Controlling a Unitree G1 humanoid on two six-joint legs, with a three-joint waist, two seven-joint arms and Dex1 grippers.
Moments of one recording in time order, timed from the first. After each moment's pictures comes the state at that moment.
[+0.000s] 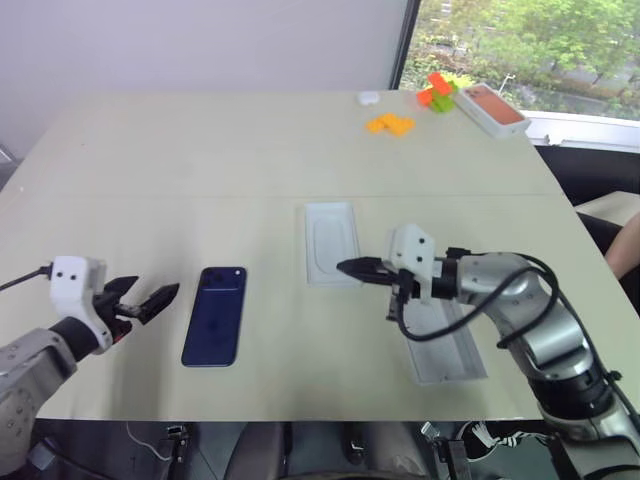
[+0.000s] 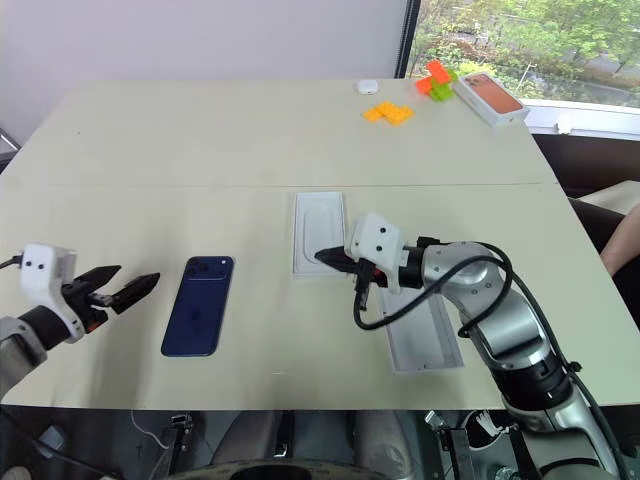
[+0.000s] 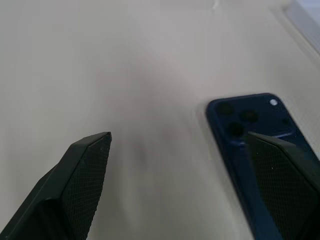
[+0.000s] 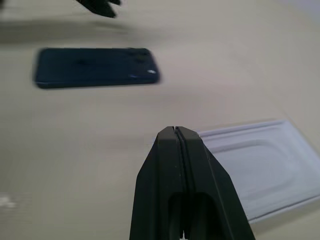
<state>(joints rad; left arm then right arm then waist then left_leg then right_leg) 0.23 0.71 0.59 -0.40 -0.74 0.82 -0.50 -0.36 -0.64 0.17 -0.54 0.33 0.57 0.92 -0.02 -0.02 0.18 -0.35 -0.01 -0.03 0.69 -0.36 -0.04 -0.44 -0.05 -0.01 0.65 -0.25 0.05</state>
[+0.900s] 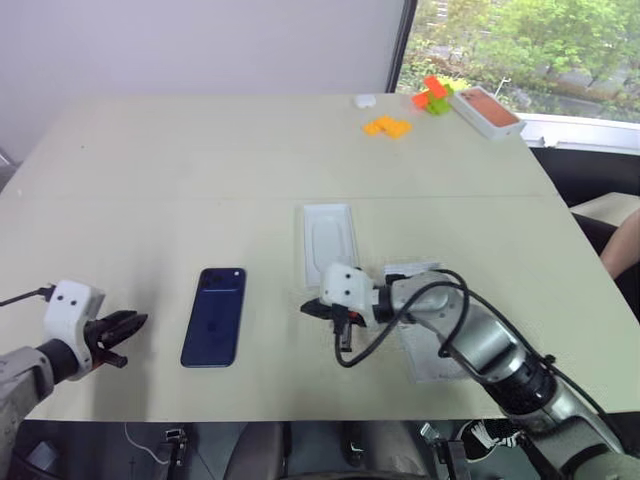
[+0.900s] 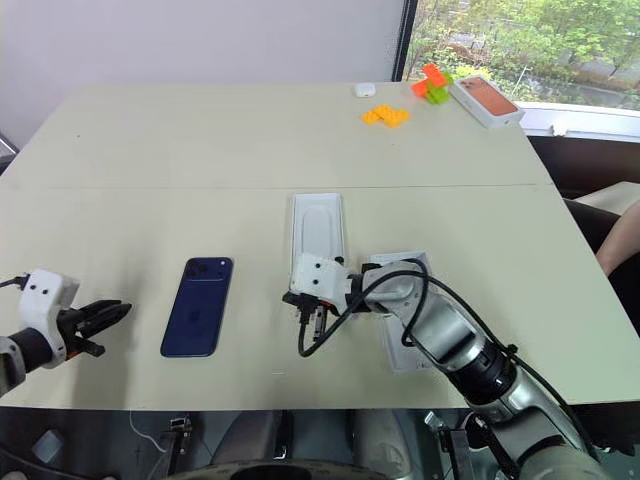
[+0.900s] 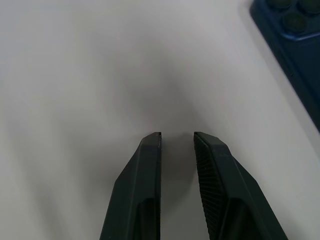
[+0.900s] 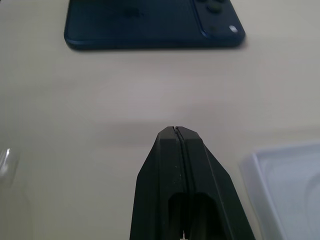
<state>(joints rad) 0.26 0.80 0.47 -0.28 -0.51 0.70 -0.66 -0.53 -0.46 0.59 -0.32 0.11 0.64 0.85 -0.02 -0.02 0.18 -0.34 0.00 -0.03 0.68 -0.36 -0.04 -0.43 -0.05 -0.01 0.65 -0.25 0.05</state>
